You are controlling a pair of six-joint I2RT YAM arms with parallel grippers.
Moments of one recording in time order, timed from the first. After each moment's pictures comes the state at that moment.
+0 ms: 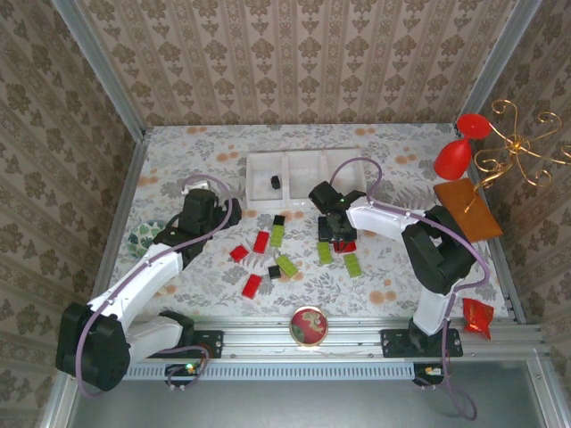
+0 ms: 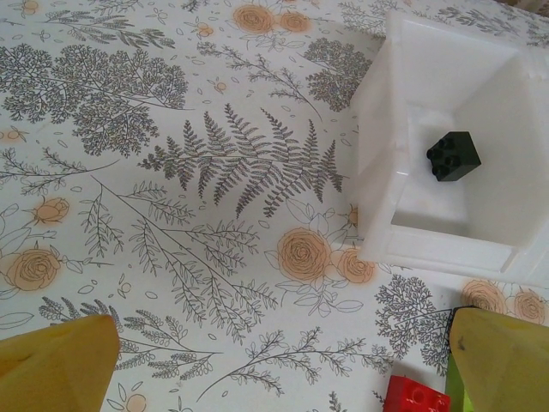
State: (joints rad) left arm -0.43 1.10 0.69 -0.27 -0.23 -0.49; right arm 0.60 1.80 1.16 -0.69 0.15 0.63
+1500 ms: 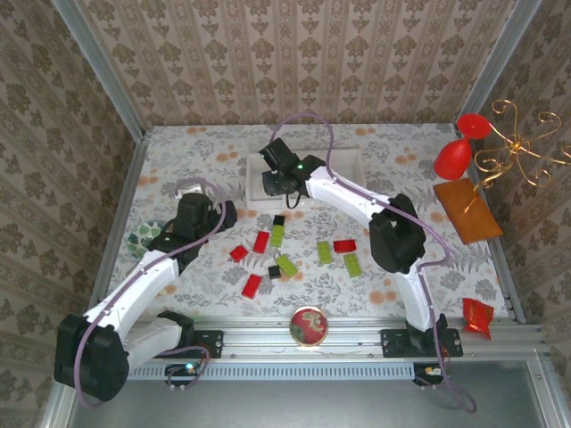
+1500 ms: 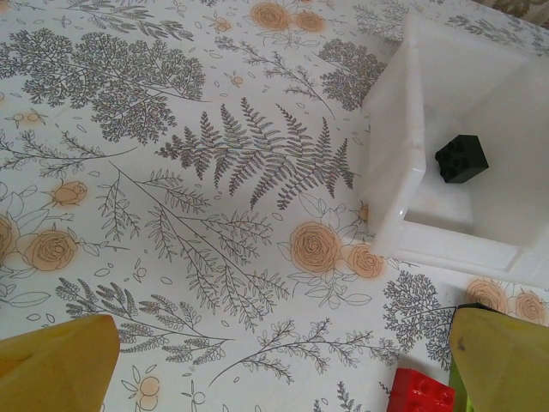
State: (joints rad) left arm -0.40 1.04 0.65 -0.28 -0.22 -0.51; right arm 0.70 2.17 1.93 -0.67 0.15 0.42
